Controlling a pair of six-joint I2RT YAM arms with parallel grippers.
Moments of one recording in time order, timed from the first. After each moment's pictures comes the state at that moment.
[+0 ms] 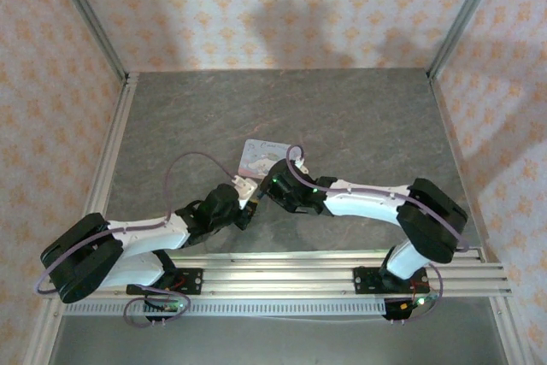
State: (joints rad) left arm -0.78 1.22 0.32 0.23 -0.05 -0.17; right arm 0.97 1.57 0.87 -0.14 0.07 1.43
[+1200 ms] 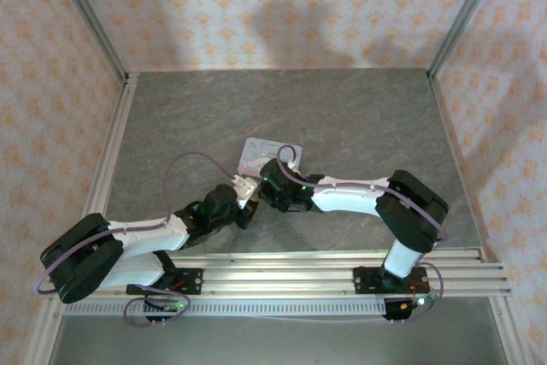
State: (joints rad) left arm -0.78 1.22 0.30 0.30 -0.04 -0.17; right arm 0.97 1.69 0.93 -0.13 0.03 1.48
